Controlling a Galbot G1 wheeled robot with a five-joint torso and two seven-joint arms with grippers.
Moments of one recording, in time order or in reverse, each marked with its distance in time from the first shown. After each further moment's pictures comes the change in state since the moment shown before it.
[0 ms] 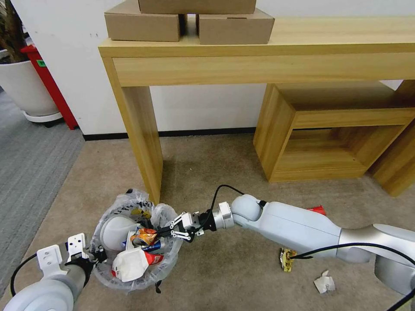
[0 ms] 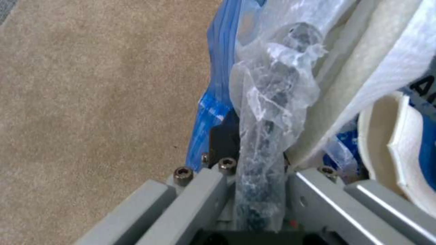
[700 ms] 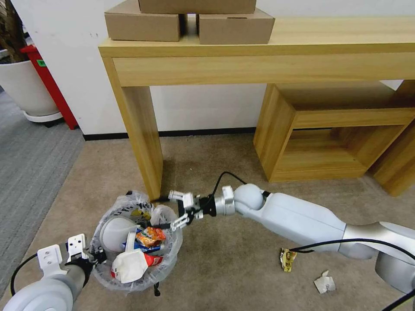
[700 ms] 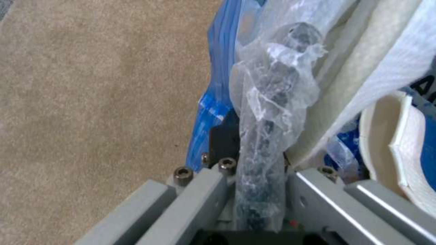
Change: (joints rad) left arm -0.003 0.026 -0.002 0.009 -0.027 0.002 -0.004; right arm -0.004 -0.038 0.163 0.039 0.130 -0.005 0.028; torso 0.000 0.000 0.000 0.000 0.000
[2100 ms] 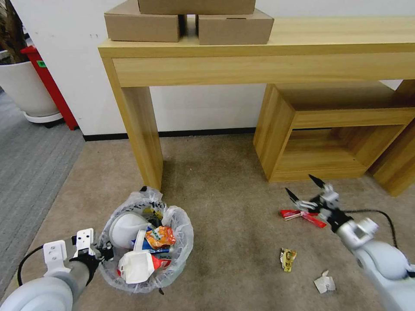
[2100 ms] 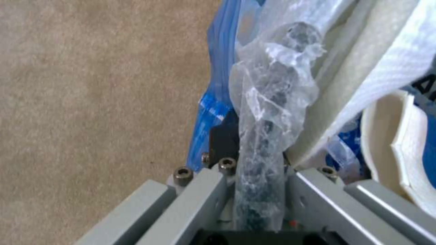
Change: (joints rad) left arm 0.008 0.108 0.022 -0.061 -0.021 -0.011 0.036; right arm -1.197 -0.143 1.385 0.234 -0.377 -0.063 0.367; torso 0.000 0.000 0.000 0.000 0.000
